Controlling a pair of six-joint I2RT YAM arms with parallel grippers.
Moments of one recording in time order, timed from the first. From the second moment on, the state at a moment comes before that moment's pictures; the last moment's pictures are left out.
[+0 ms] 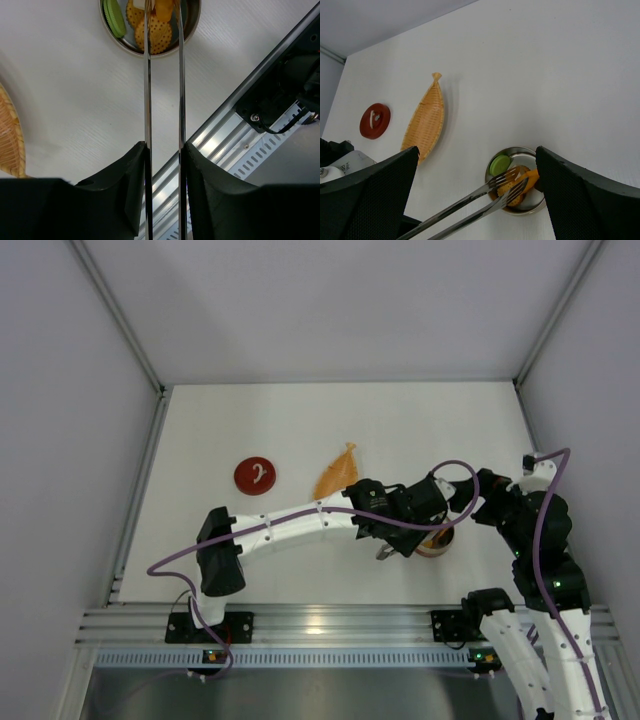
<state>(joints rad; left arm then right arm) -1.29 1.94 1.89 -0.94 -0.13 -0.43 0.12 0.44 0.79 -0.63 -0.05 0.45</state>
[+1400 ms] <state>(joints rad) -1.31 1.94 1.89 -0.94 -0.15 -0.44 0.12 0.43 0.79 -0.65 -0.03 0.44</state>
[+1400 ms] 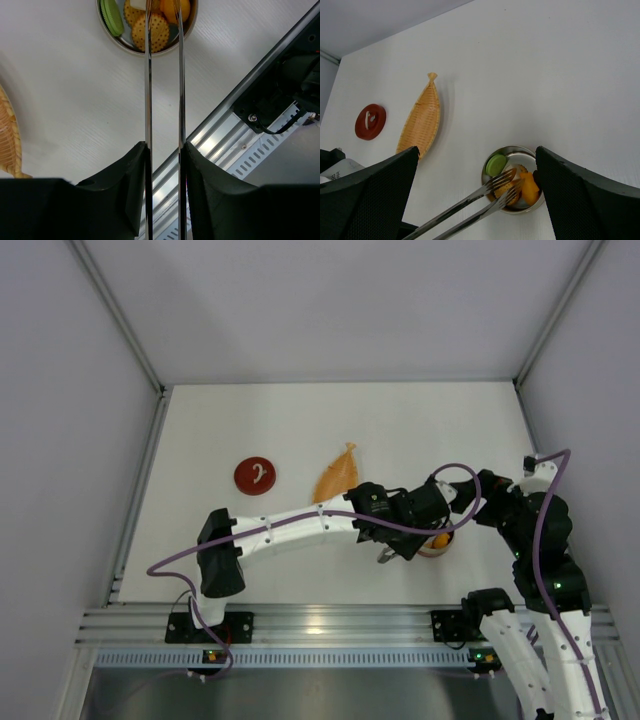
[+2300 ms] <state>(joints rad) -1.33 1.83 1.84 -0.97 -0.20 -0.41 0.12 0.44 0.79 -0.63 -0.08 0.45</state>
